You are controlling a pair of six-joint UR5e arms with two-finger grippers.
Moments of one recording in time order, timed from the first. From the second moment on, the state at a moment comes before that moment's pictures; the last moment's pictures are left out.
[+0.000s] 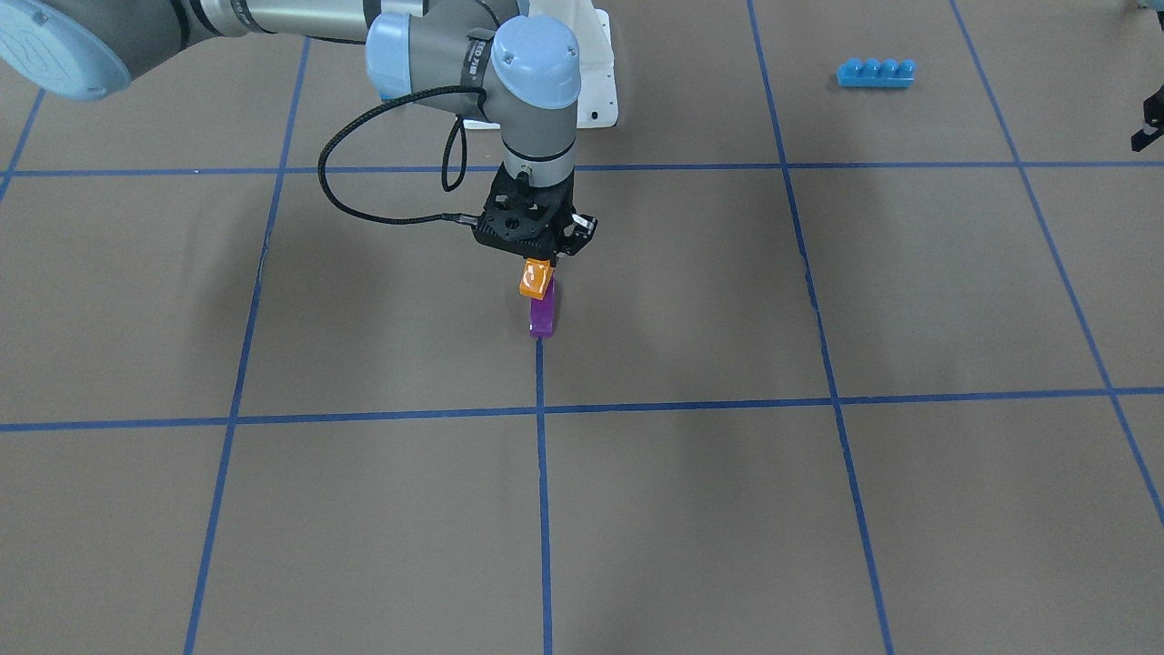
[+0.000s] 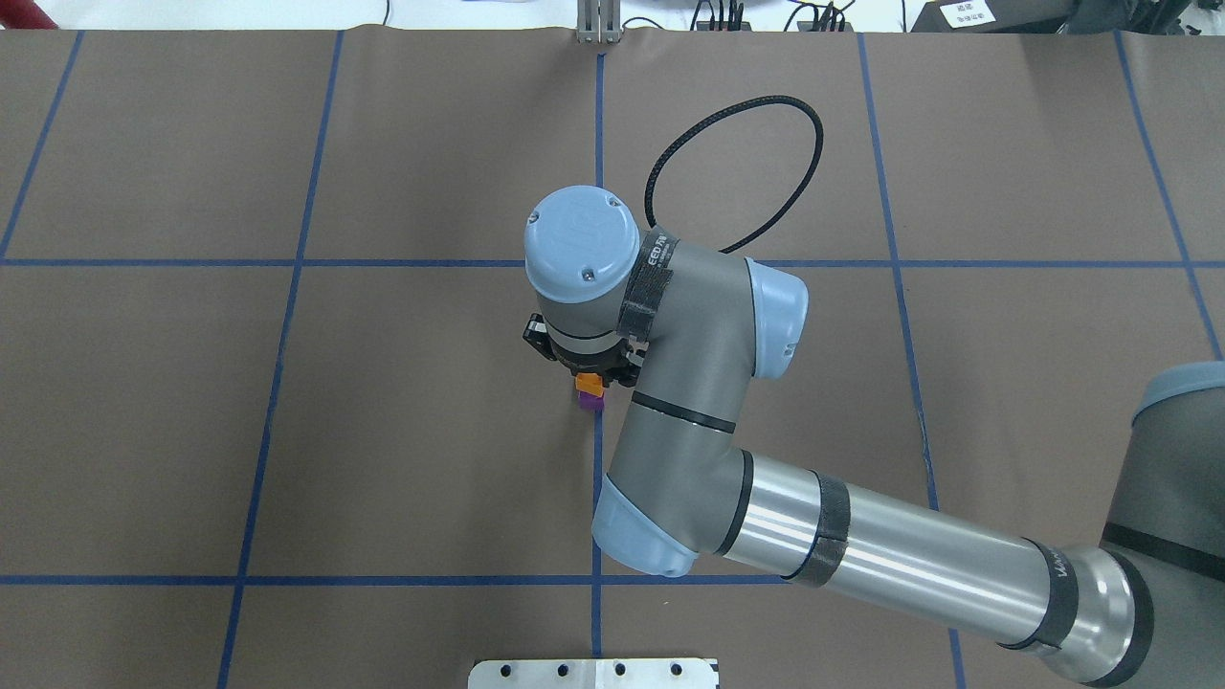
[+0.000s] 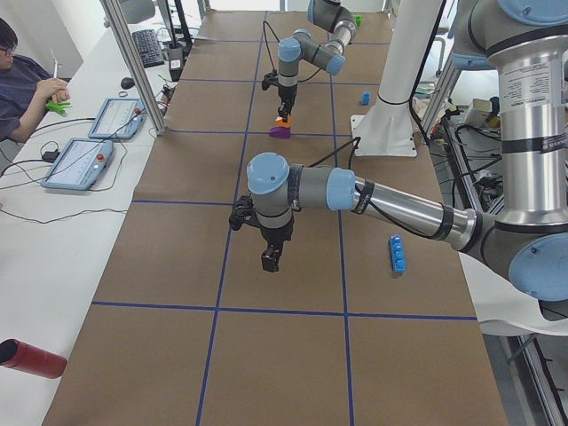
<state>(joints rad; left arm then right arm) -1.48 -1.42 -2.01 -1.30 -2.35 0.23 0.47 -0.69 1.55 -1.70 1.85 1.59</state>
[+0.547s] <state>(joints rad) -1.48 -1.42 -2.01 -1.30 -2.35 0.22 0.46 -0.69 1.54 -1.70 1.84 1.59</state>
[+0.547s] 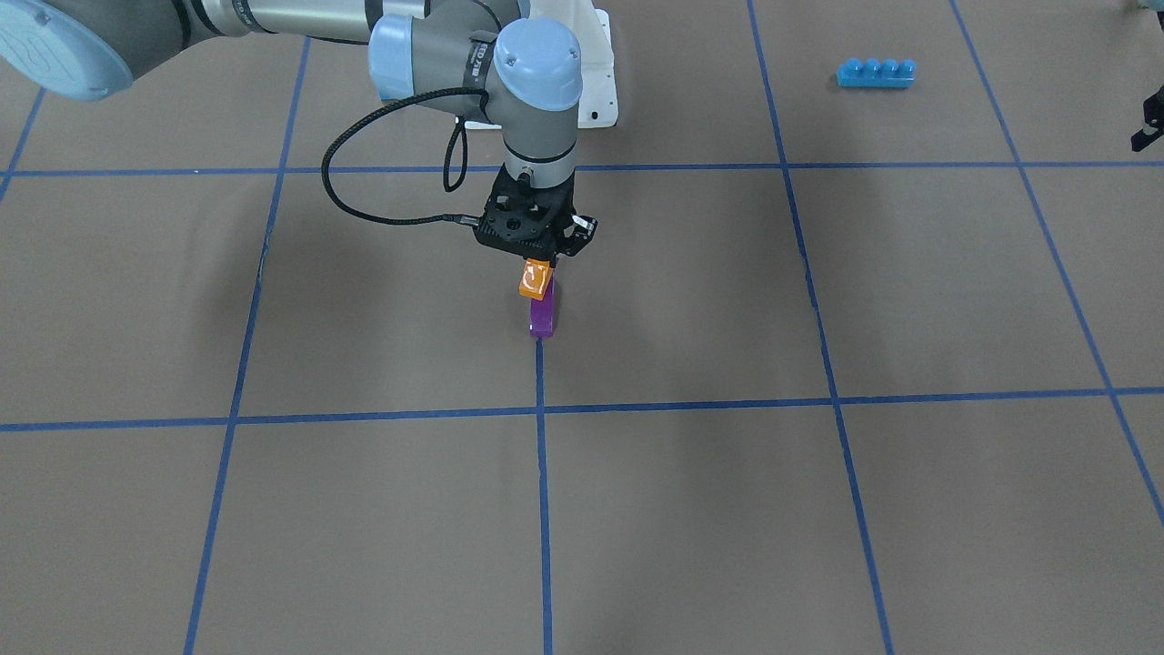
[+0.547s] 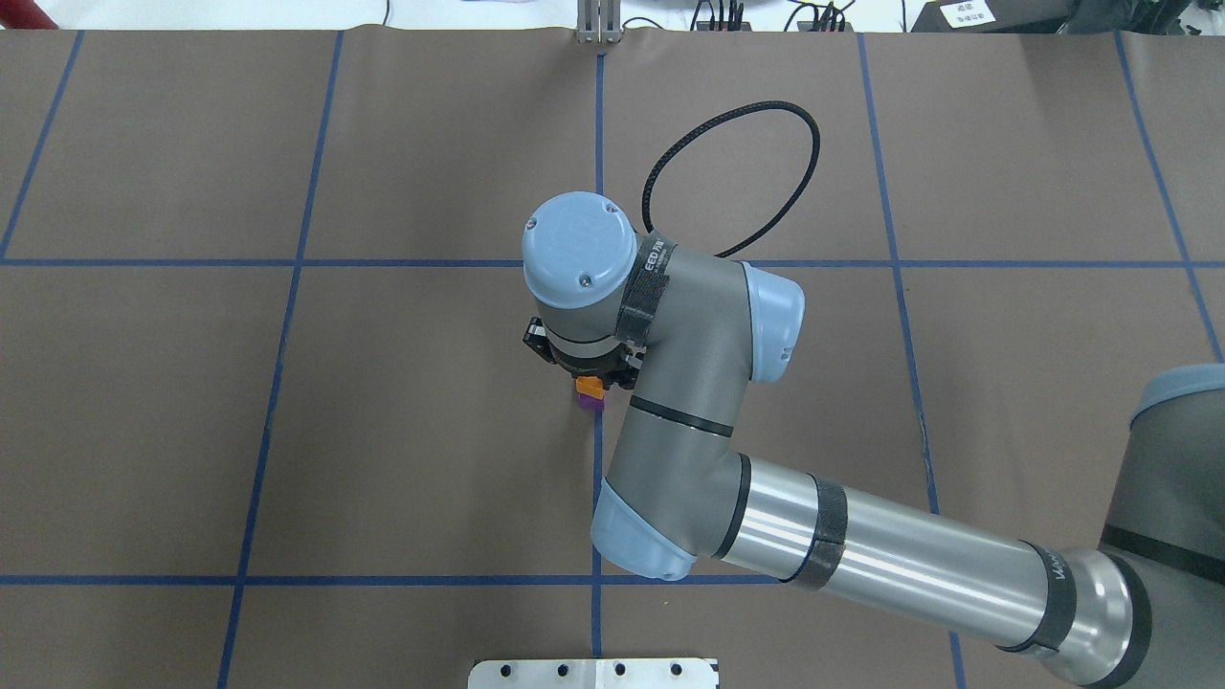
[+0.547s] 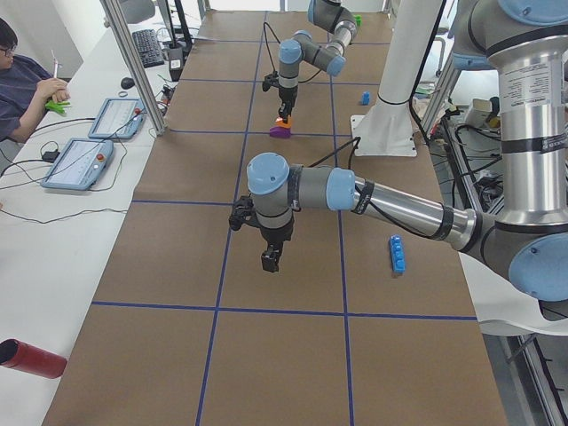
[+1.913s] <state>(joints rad) -1.48 -1.42 -2.01 -1.30 -2.35 0.22 0.43 -0.69 1.51 -1.69 1.78 1.57</state>
